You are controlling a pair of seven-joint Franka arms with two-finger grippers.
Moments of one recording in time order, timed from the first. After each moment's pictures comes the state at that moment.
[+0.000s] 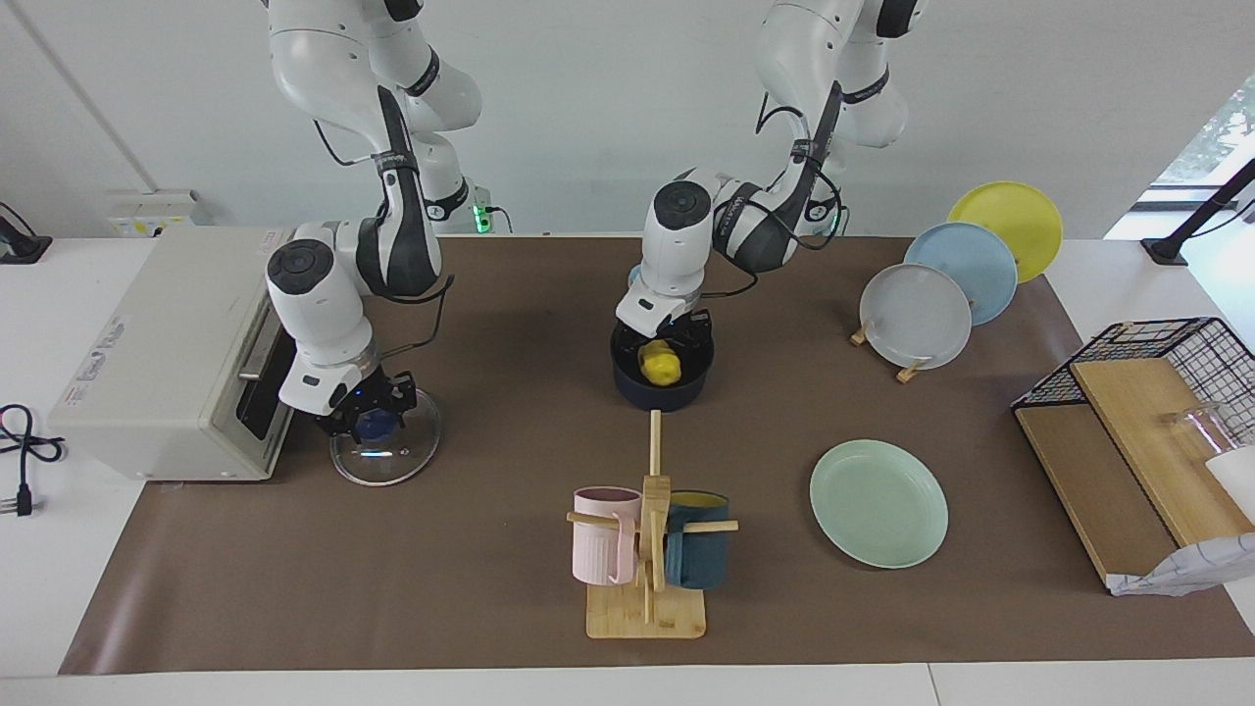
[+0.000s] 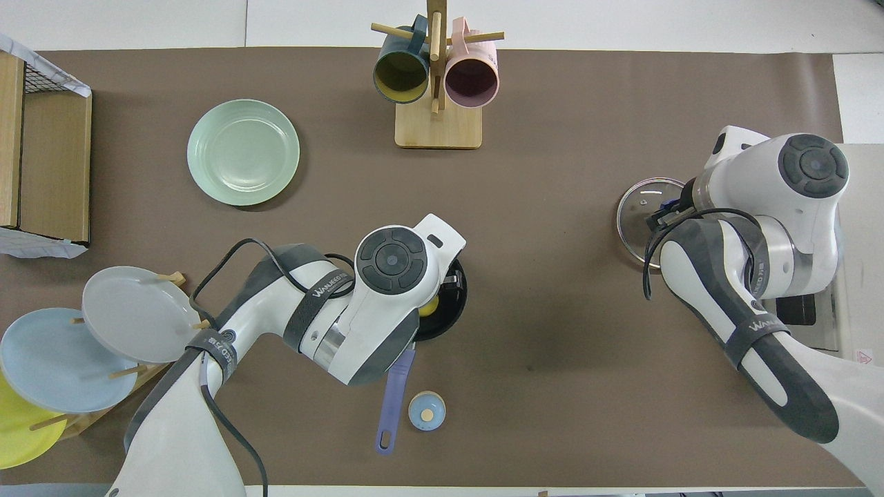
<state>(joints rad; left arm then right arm) -0.71 0.27 -0.03 -1.95 -0.04 2.20 -0.72 0.03 0.24 -0.01 -2.04 -0.07 2.35 -0.36</state>
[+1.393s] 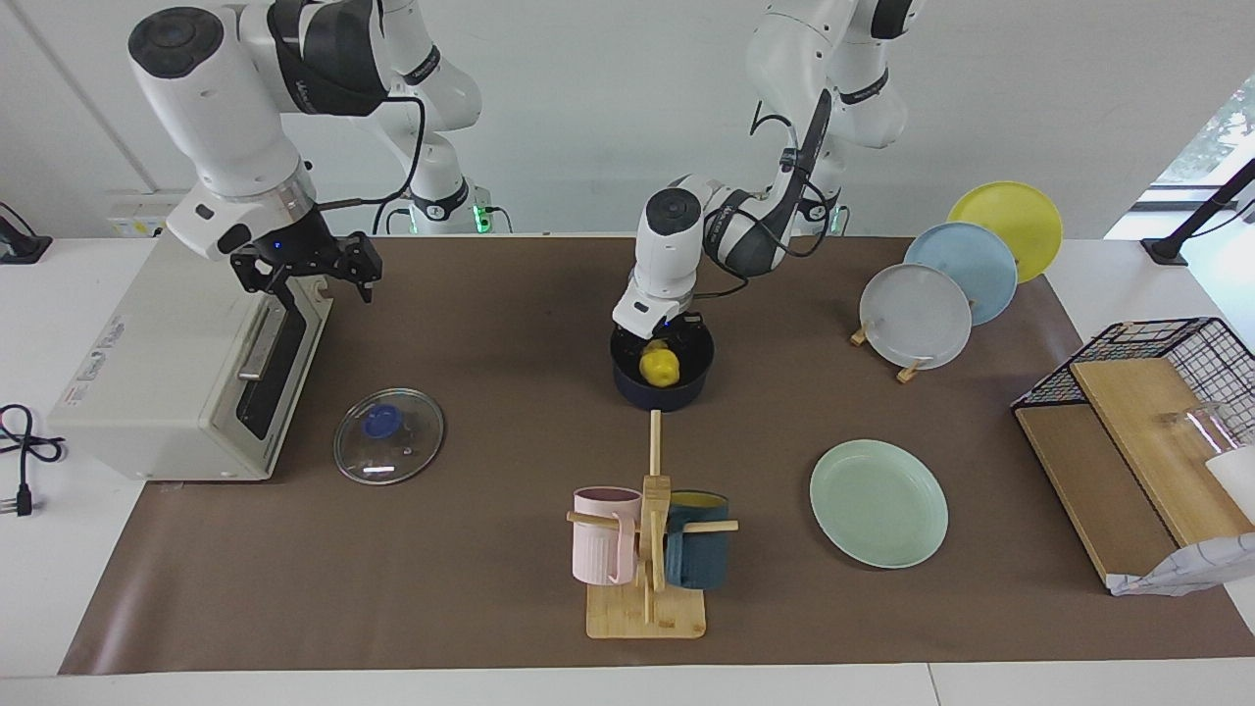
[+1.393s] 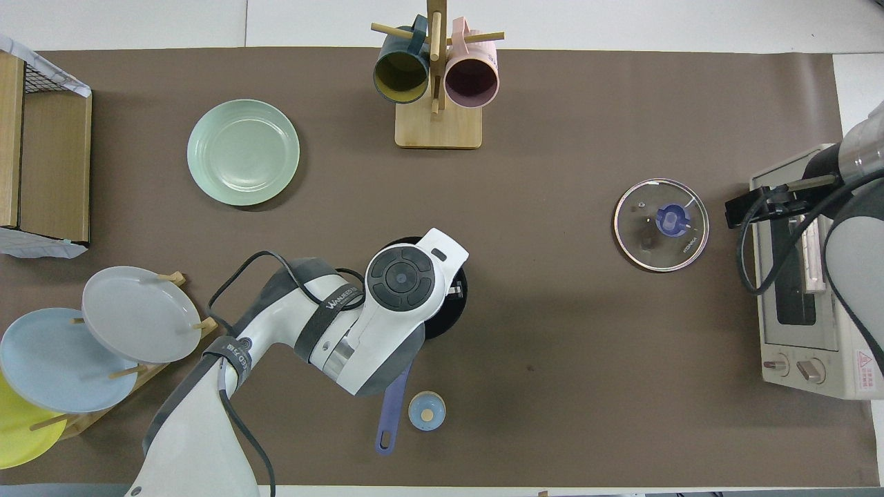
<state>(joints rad) -0.73 0.28 -0.03 -2.00 -0.04 2.26 -0.78 0.03 0.00 -0.01 -1.66 -0.02 1.58 -0.07</state>
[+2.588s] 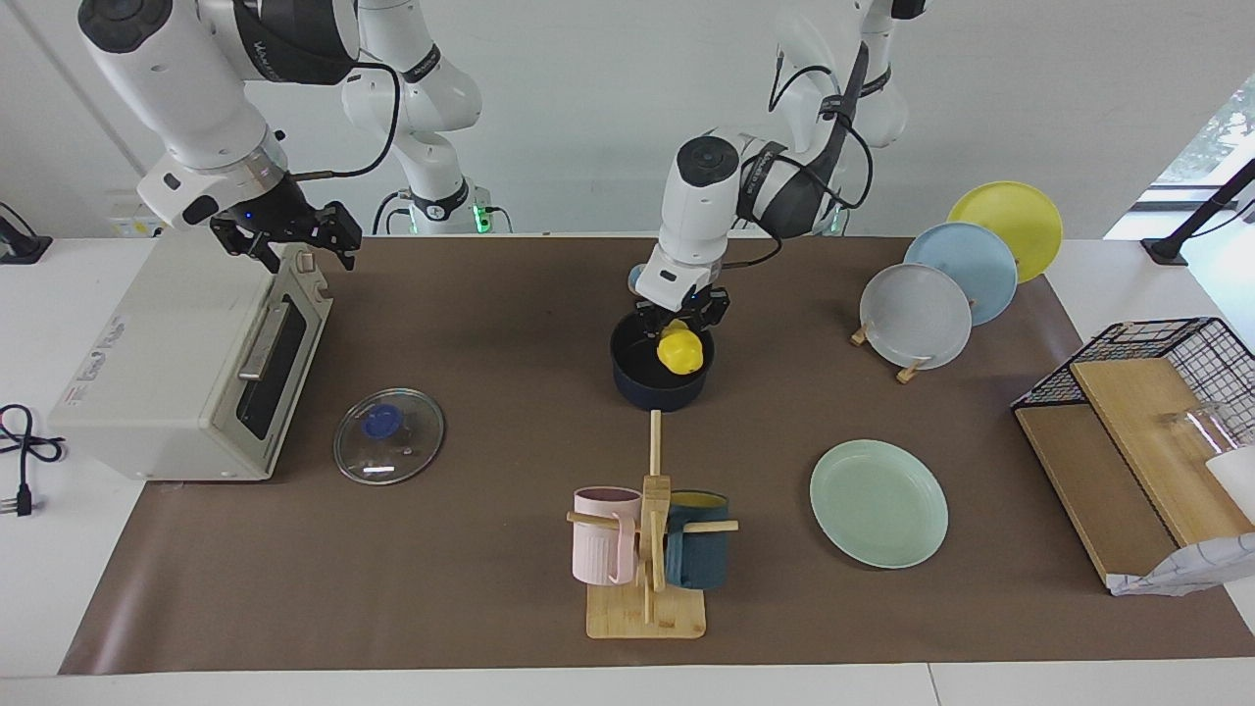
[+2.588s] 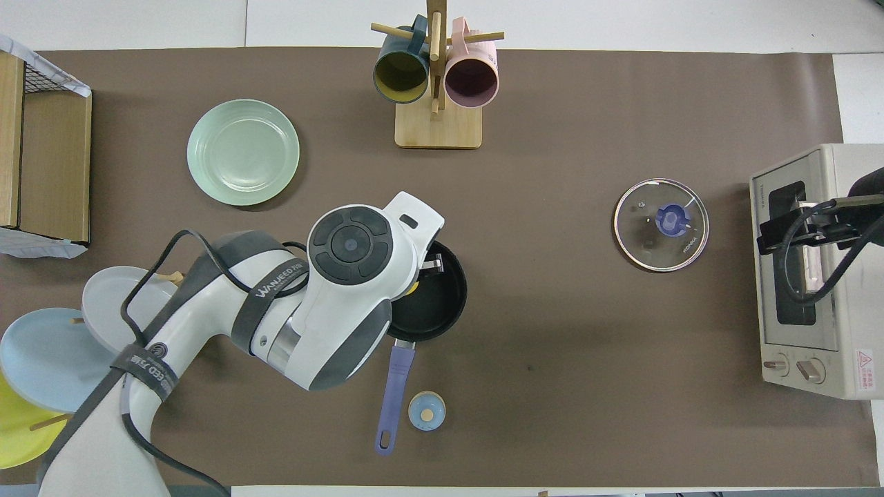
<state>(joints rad) -0.66 0.16 -0.01 -1.87 -0.03 2.04 -0.74 0.02 -0.03 -0.05 -1.66 -0.01 1.49 -0.06</state>
